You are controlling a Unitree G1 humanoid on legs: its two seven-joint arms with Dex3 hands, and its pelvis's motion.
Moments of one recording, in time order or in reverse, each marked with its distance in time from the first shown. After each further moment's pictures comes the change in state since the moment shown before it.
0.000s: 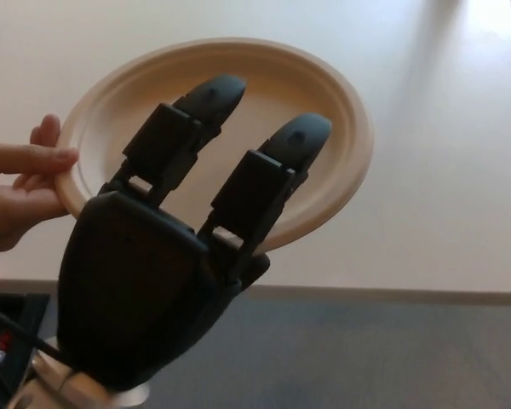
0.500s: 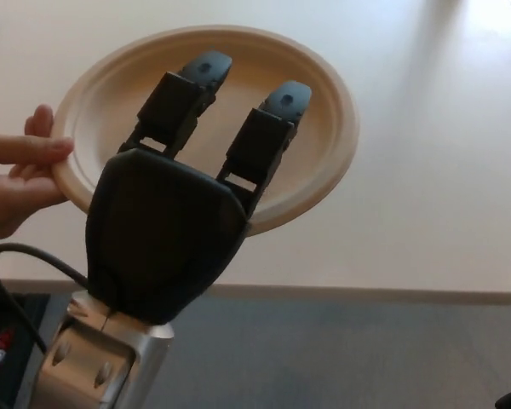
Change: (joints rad) left_arm -0.113 -0.032 -0.049 0.101 0.252 0.176 -0.061; right_arm -0.029 -0.001 0.000 0.000 -0.002 0.000 0.001
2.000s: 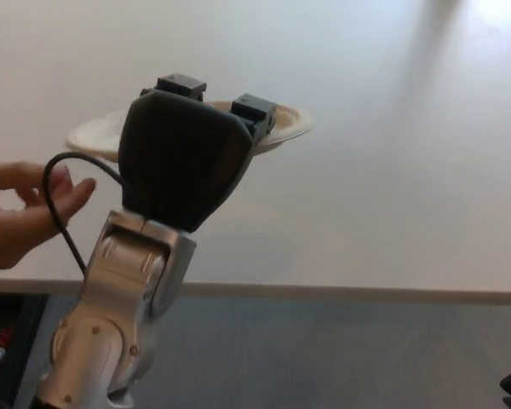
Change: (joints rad) left_arm -0.341 0.147 -0.116 0.469 -0.055 0.250 0.099; right_arm -0.039 -0.020 0.001 0.000 -0.013 -0.014 -0.003
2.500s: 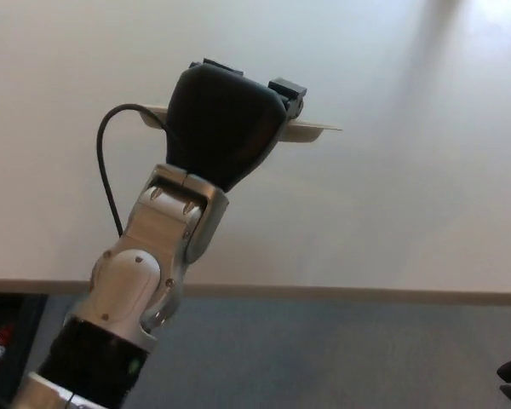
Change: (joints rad) left_arm -0.224 0.032 -0.111 0.348 -0.075 0.026 0.094; right_arm -0.025 0.000 0.002 -0.006 0.000 0.001 0.001
